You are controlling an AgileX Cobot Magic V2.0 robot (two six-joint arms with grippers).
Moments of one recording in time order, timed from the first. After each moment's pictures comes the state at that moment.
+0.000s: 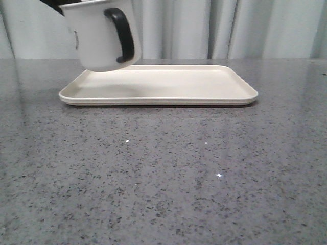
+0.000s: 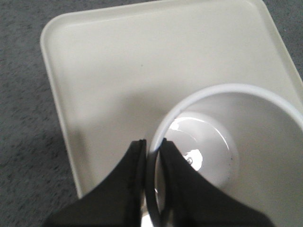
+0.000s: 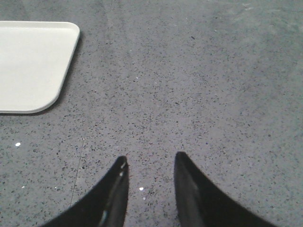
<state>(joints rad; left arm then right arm) -0.34 1.62 -1.51 -0.31 0.87 0.03 0.04 0.47 -0.54 -0.01 0.60 0.09</state>
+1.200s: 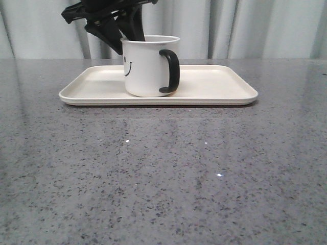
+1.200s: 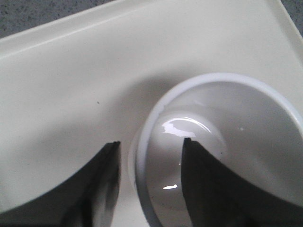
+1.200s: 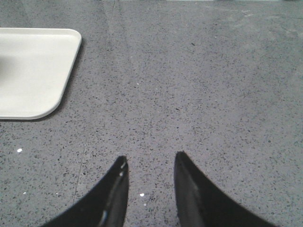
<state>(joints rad) -0.45 1.92 -1.77 -0.23 0.89 0.03 0.04 0.47 -0.54 -0.01 0.58 0.09</state>
